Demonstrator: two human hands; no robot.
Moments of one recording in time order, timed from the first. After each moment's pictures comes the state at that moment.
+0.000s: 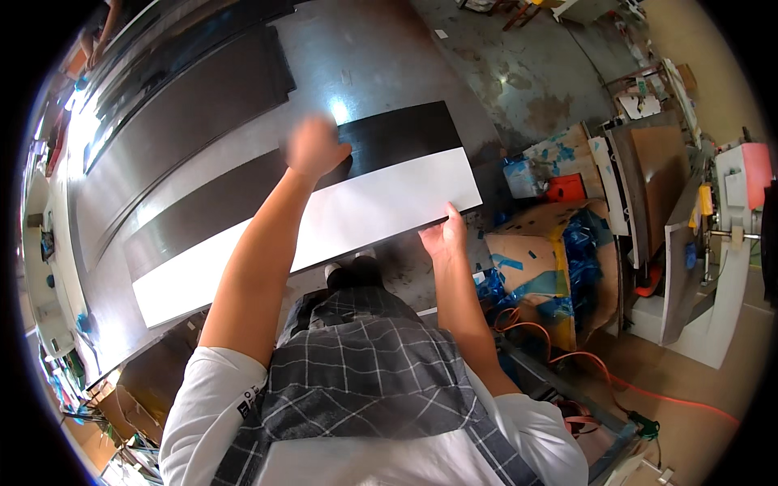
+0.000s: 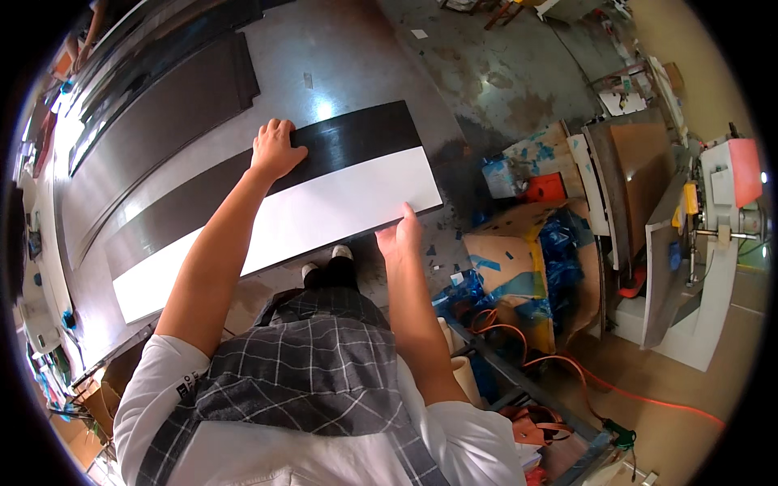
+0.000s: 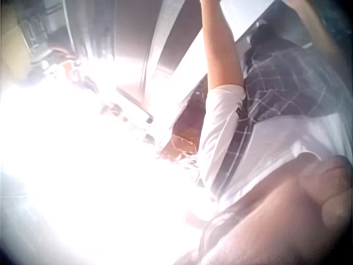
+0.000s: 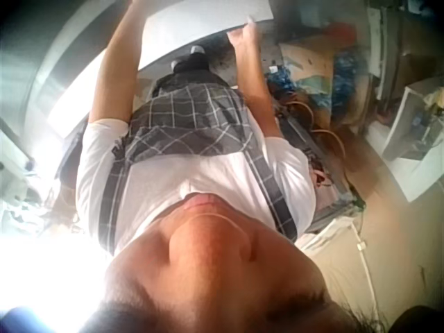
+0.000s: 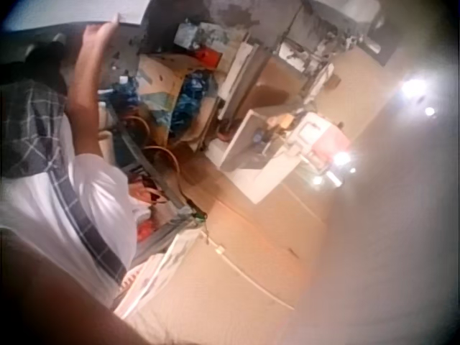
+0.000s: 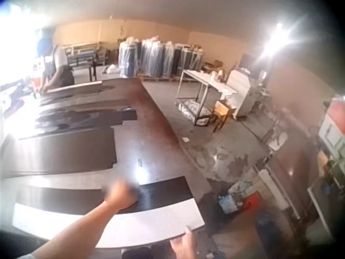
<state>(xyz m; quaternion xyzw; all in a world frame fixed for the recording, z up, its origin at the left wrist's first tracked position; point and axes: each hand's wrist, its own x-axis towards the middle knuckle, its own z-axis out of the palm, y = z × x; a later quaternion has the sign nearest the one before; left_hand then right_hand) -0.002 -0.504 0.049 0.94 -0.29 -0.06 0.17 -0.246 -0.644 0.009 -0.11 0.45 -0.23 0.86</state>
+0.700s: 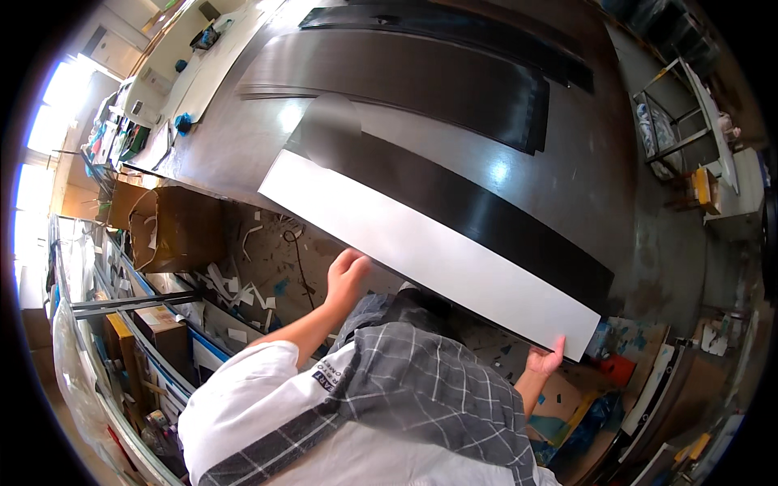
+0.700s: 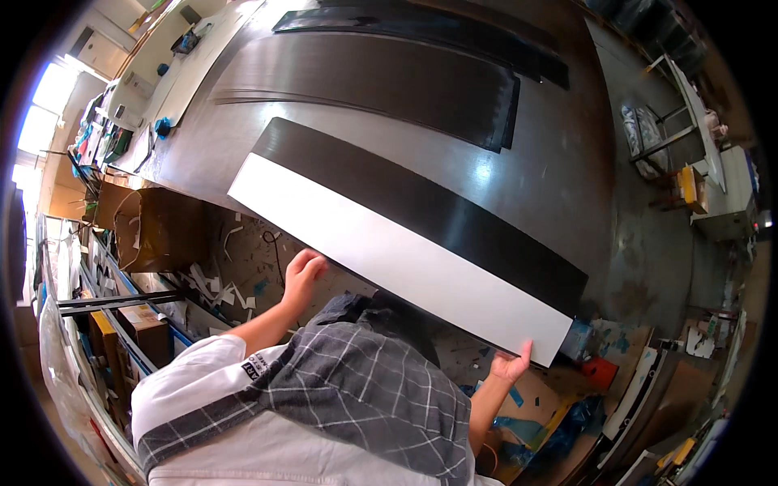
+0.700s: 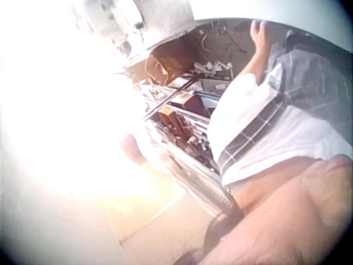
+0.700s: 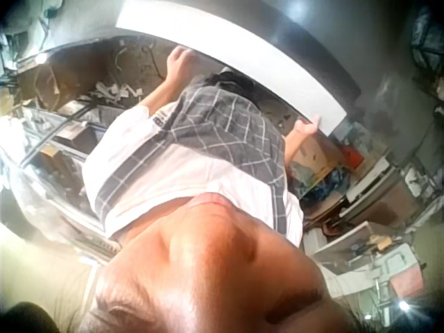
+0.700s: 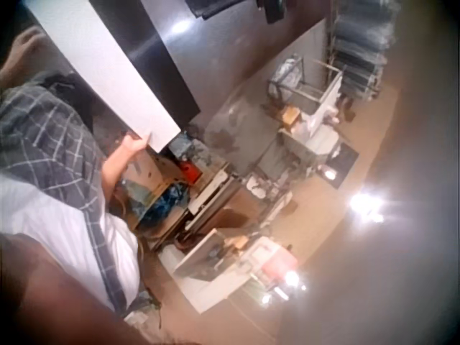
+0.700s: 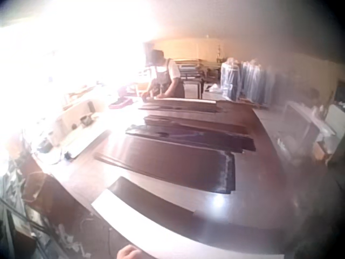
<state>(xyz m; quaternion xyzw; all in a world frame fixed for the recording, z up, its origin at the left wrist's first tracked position) -0.220 -0.187 0.036 0.68 0.24 -0.05 0.69 -0.317 -0.663 -0.047 -0.17 0.31 -0.14 0.92</state>
